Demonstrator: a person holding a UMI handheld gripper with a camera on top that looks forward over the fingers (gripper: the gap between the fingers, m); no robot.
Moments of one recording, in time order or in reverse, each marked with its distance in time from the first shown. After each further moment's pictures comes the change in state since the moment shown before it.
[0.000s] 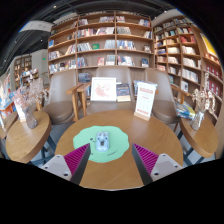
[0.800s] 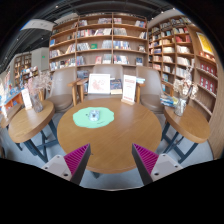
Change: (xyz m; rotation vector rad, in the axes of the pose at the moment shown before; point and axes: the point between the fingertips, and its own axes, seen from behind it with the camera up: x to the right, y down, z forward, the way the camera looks) arm 0.055 0.103 -0.149 -0.012 0.028 -0.012
